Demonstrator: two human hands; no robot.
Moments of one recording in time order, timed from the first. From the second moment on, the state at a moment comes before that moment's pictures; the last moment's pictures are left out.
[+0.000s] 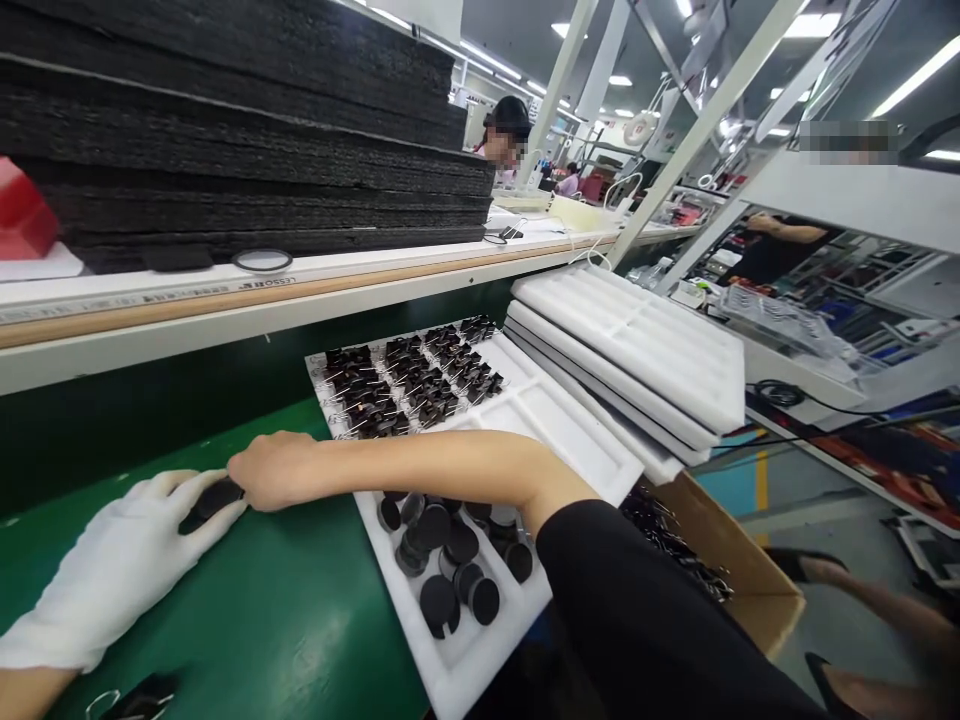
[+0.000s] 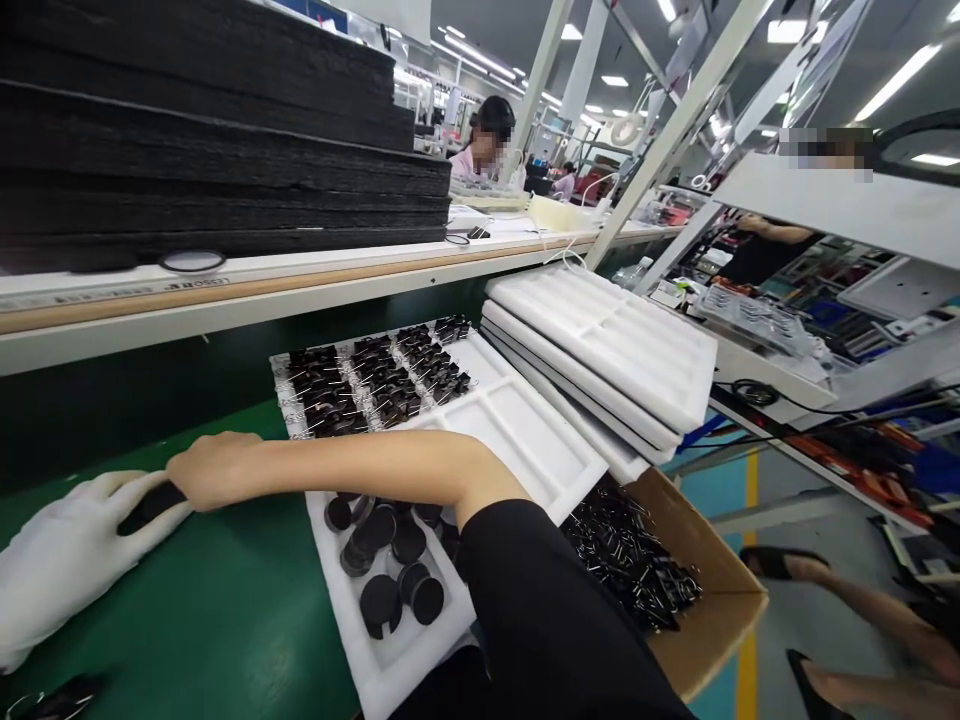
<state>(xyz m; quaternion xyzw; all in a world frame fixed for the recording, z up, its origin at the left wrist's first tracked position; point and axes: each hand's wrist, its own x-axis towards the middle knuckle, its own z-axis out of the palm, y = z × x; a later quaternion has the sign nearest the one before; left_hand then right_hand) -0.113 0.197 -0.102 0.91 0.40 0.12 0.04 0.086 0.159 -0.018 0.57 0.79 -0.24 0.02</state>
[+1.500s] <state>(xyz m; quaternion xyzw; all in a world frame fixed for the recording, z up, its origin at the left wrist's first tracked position) -0.100 0.179 -0.088 0.95 0.31 0.00 0.06 0.080 0.174 -0.102 0.74 0.60 -0.17 -0.25</state>
